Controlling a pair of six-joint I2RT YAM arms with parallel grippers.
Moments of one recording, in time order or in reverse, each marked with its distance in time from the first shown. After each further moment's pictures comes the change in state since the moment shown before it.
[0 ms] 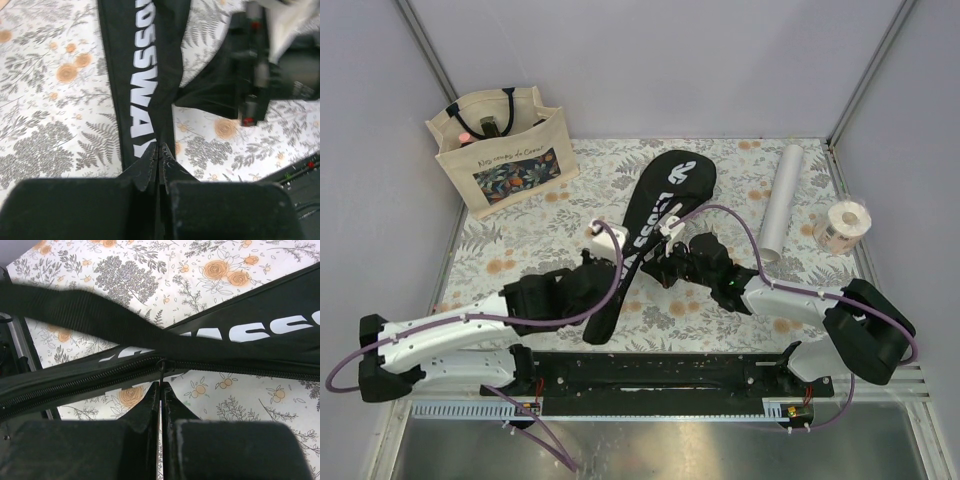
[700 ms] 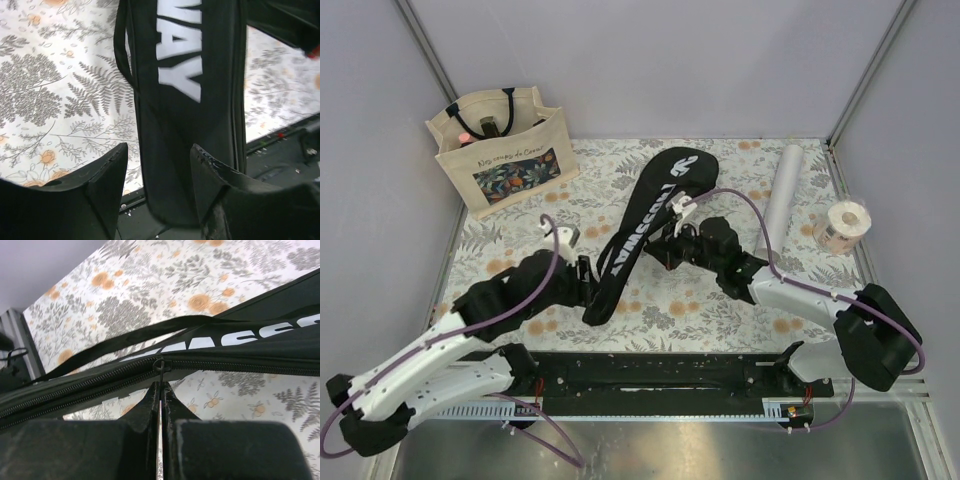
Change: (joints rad) left arm 0.383 -0.216 -0.100 -0.191 0.426 -0.124; right arm -0.069 -0.039 0.064 -0.032 -0.032 0.070
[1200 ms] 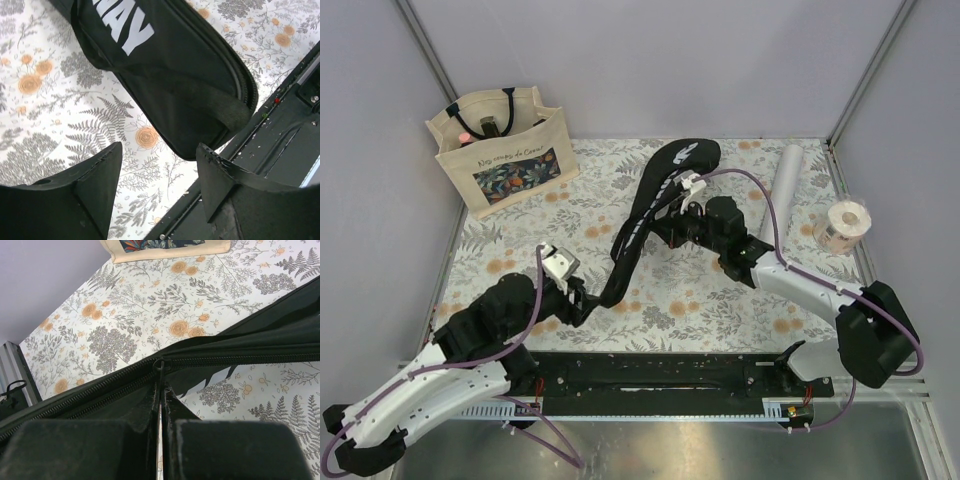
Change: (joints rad) left arm 0.000 -0.374 -0.215 0.203 0.217 0.414; right arm -0.099 0.014 0.131 -0.074 0.002 0.040
